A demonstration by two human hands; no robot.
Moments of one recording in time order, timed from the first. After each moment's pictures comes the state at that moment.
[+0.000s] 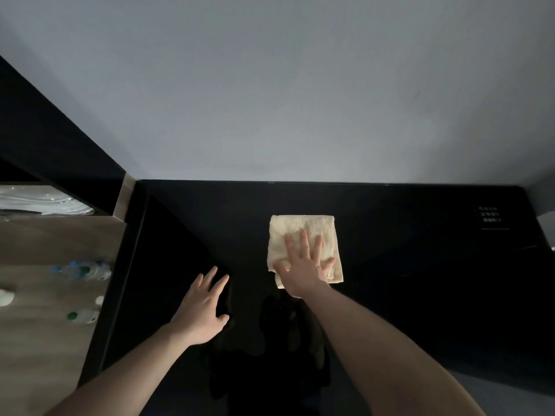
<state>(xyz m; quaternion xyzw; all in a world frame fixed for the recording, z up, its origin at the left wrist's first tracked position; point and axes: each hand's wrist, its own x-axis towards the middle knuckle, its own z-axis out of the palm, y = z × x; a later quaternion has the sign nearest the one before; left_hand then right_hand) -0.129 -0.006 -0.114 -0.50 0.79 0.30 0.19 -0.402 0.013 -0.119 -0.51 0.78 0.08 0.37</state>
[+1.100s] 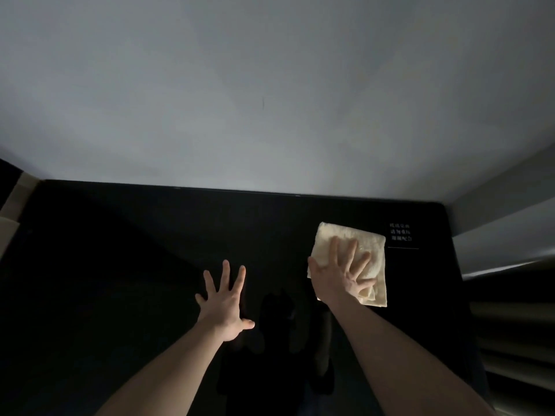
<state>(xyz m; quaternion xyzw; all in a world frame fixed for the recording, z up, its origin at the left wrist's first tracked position) -0.480 0.074 -0.117 -0.55 0.72 0.30 0.28 -0.735 0.102 -0.129 -0.35 0.86 0.04 0.36</state>
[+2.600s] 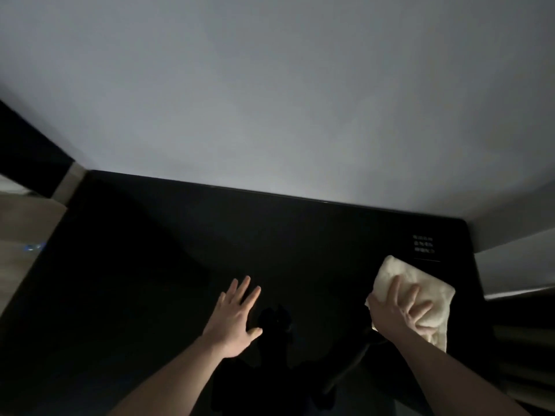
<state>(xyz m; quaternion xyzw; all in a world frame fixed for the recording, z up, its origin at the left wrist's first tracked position) -0.408 0.108 -0.131 -0.48 0.81 0.28 0.19 -0.770 0.182 -0.122 -0.26 0.89 0.05 0.36</state>
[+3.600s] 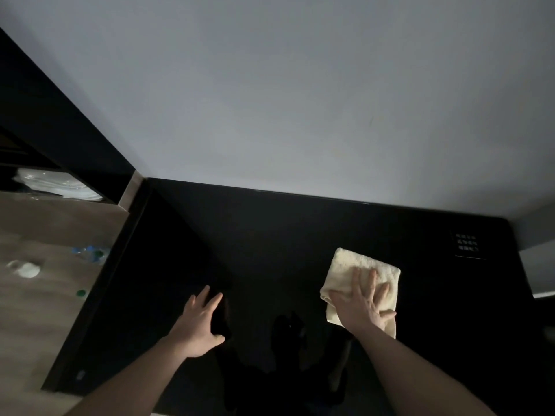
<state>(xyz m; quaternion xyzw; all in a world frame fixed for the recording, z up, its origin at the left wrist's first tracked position) -0.208 0.086 -0.087 -0.60 0.71 0.31 0.22 -0.581 0.136 -0.103 -0.35 0.84 0.04 0.40</state>
